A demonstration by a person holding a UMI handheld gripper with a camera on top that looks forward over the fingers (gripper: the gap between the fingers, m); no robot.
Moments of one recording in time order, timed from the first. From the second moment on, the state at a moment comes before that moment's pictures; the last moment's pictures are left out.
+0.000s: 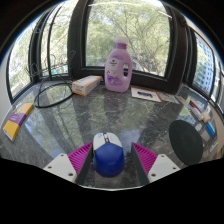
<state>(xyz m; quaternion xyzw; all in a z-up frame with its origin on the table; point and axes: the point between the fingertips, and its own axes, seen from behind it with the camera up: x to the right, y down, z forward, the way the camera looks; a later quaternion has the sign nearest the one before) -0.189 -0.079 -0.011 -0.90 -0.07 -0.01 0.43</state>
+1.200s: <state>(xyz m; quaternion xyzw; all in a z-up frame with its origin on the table) 0.092 -0.020 0.057 -0.88 0.04 -0.01 0.48</state>
